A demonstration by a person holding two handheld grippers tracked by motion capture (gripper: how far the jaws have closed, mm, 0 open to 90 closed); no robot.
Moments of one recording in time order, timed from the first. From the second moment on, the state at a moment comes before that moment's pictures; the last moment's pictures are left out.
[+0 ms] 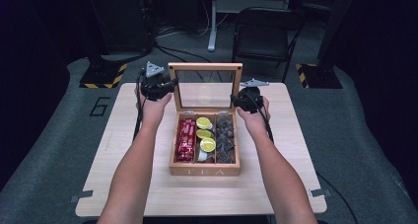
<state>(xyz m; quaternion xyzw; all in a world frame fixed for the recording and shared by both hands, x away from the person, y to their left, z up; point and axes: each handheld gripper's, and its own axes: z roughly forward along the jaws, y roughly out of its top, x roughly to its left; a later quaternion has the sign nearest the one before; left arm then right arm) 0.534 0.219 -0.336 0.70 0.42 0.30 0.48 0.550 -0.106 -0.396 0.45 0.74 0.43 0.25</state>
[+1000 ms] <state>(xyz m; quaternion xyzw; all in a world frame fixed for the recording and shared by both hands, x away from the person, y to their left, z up) 0.535 0.232 -0.345 0.70 0.44 0.28 0.49 0.562 -0.103 -0.391 0.47 0.74 0.41 0.23</state>
